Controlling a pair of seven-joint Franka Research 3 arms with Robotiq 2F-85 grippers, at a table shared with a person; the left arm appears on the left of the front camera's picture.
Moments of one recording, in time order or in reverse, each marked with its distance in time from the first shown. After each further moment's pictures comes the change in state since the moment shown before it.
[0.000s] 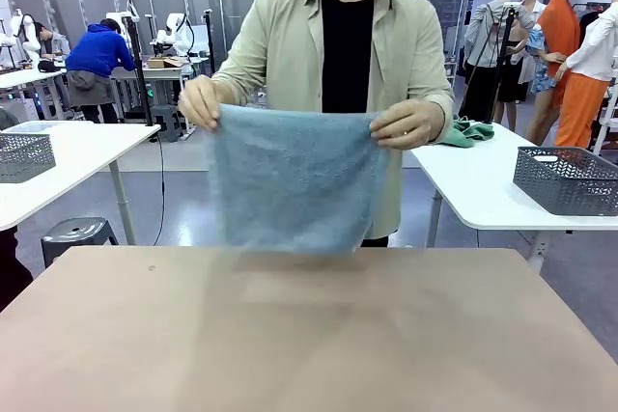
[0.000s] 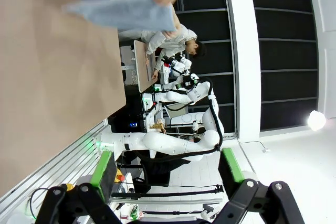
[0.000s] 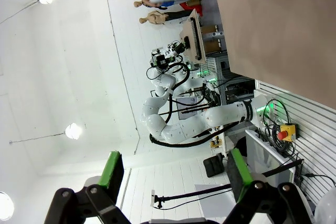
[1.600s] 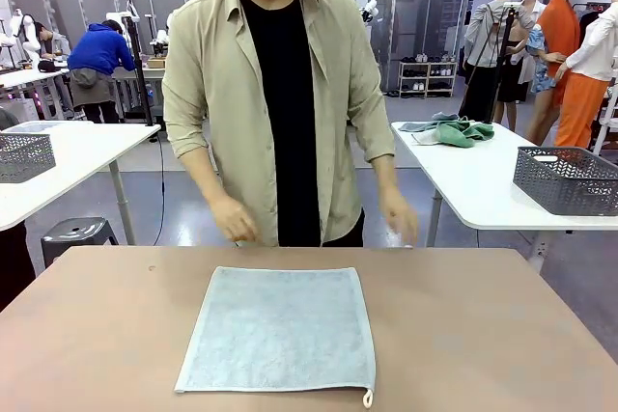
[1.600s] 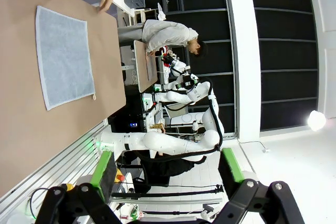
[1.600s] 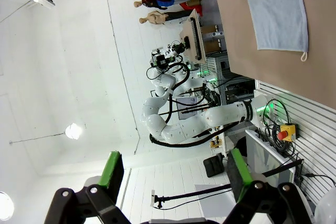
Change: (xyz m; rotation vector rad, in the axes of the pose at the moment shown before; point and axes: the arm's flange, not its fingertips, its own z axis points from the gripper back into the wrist) left arm 0.000 0.000 0.000 0.000 0.000 0.000; right arm 0.000 0.000 0.000 0.000 0.000 0.000
